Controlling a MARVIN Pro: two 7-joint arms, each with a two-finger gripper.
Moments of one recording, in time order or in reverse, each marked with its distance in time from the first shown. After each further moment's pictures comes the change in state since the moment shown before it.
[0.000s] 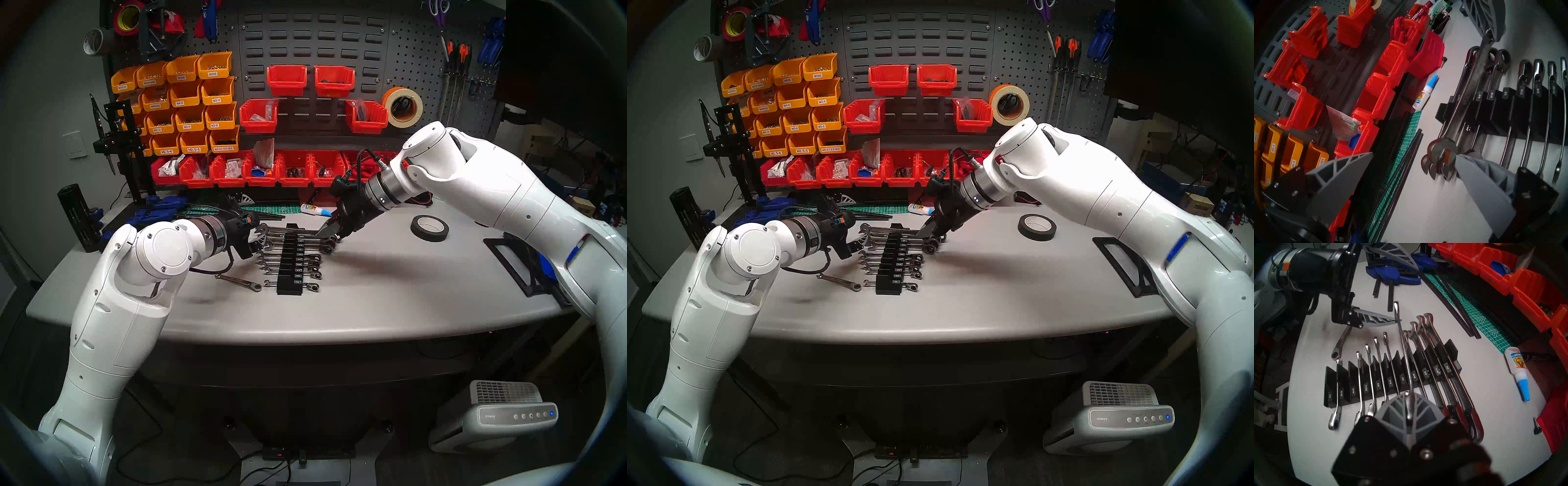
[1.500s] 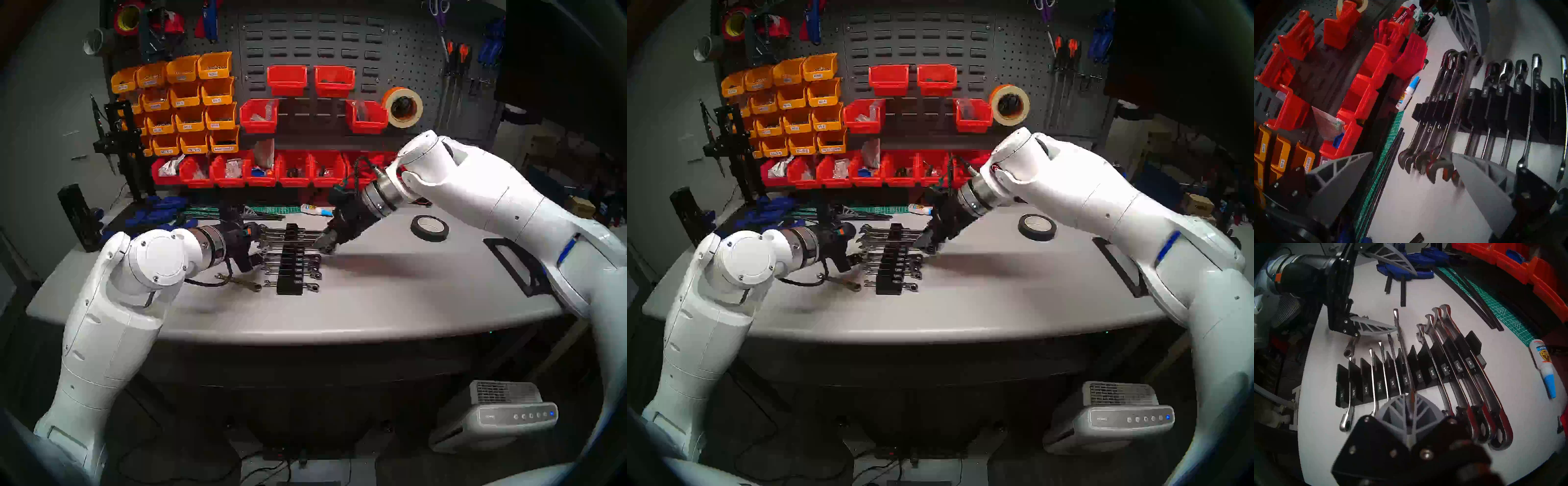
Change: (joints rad) left arm 0.065 0.037 -0.009 -0.061 -0.031 0.019 -0.045; right arm -0.002 -0.051 -0.032 0.087 0.011 -0.015 0.096
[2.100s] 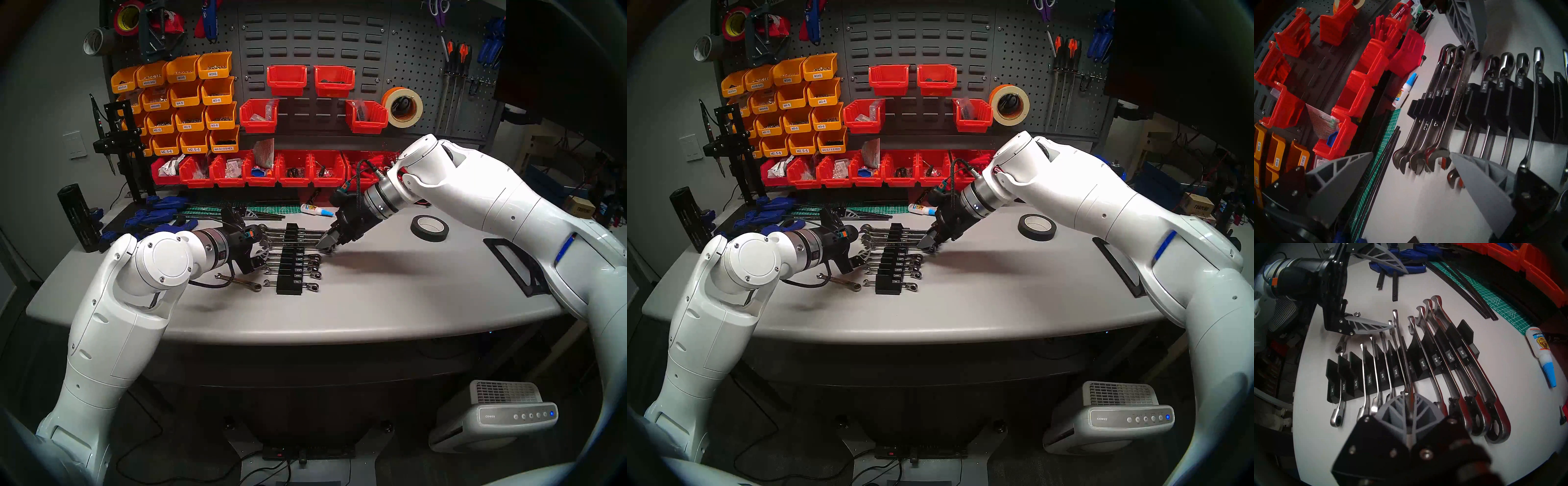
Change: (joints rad) left arm -0.012 -0.017 0.014 0.038 0.024 -0.017 0.004; right arm -0.002 -0.016 -0.013 0.062 -0.001 -0.008 0.011
